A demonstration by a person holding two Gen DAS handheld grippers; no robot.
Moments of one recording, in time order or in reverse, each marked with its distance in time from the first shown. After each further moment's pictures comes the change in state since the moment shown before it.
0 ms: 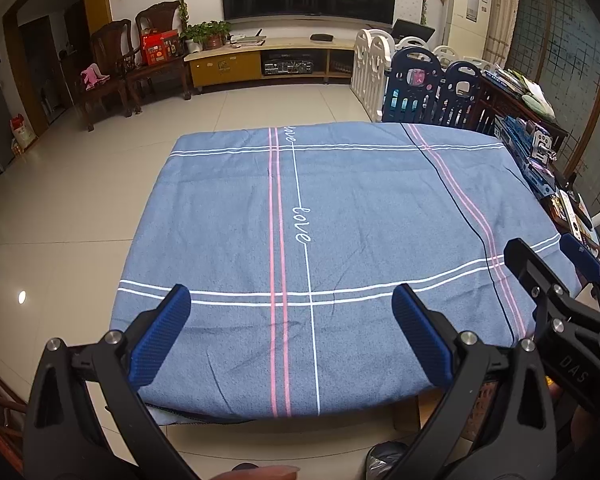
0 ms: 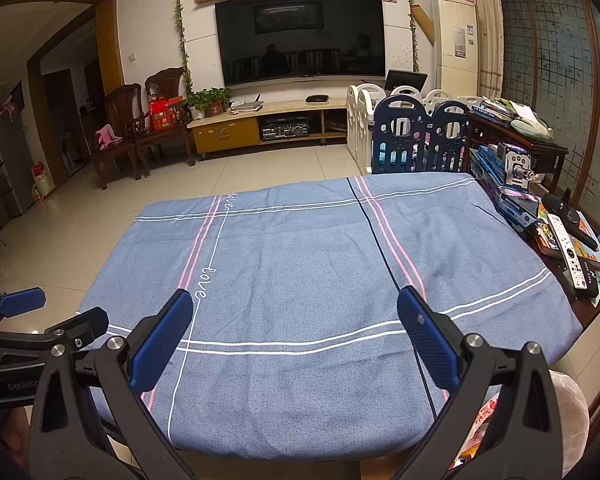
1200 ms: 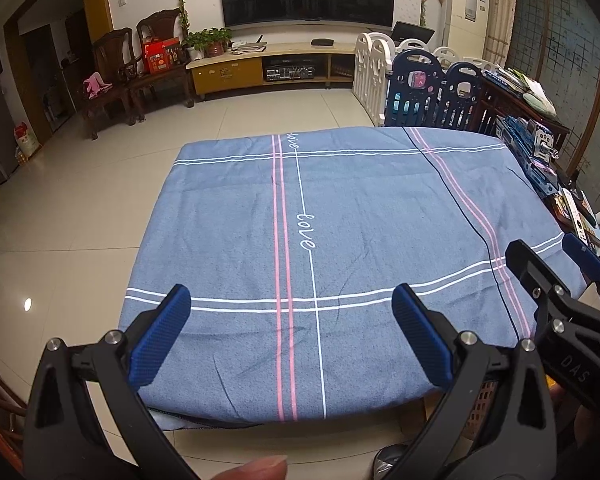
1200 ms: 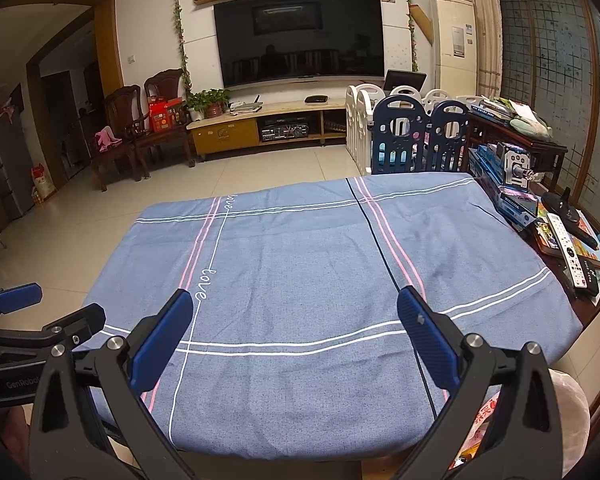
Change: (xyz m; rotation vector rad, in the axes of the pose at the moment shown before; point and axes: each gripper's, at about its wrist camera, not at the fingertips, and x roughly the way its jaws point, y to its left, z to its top) left arm -0.002 -0.007 0.001 0.018 -0.023 0.024; right arm -0.002 0.000 0.002 0.003 -0.002 -0.002
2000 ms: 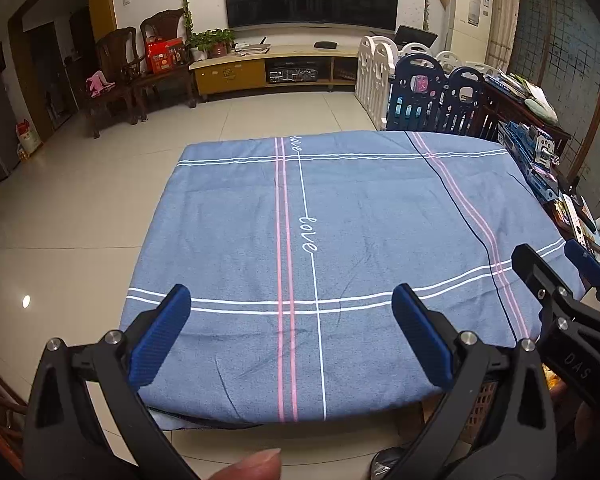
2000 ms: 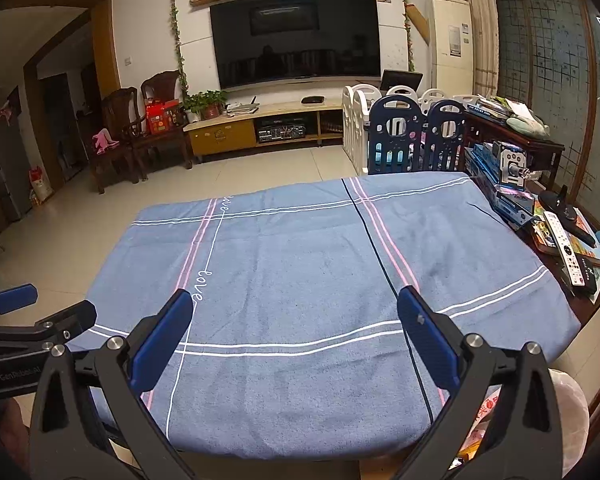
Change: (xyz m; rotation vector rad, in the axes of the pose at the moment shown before) left arm -0.002 0.002 -0.001 -0.012 -0.010 0.002; right arm -0.001 -0.005 0.000 0.008 -0.003 -0.008
